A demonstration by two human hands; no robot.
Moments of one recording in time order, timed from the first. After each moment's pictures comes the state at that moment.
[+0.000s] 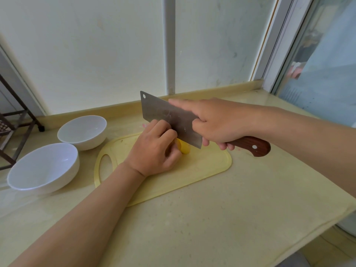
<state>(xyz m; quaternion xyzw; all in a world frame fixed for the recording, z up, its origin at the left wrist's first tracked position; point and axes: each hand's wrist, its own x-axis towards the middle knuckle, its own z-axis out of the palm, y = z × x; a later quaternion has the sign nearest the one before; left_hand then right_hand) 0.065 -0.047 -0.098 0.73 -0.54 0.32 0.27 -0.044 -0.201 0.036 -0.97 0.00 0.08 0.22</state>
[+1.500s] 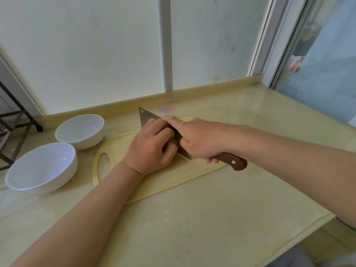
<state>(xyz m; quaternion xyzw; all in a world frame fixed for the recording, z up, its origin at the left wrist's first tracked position) 0.063 -0.047 -0.098 0.72 -0.55 0.32 0.28 -0.029 -0.191 -0.013 -0.97 0.00 0.13 0.19</state>
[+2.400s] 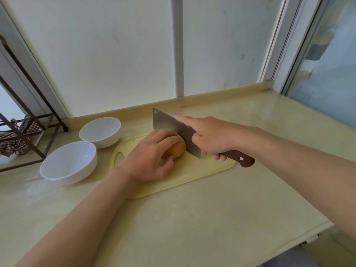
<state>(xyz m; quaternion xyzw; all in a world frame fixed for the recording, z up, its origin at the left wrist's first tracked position) 0.050 -0.006 -0.086 0.79 -0.56 0.15 0.19 -0.035 -0.200 -0.006 -0.96 0.01 0.10 0.24</state>
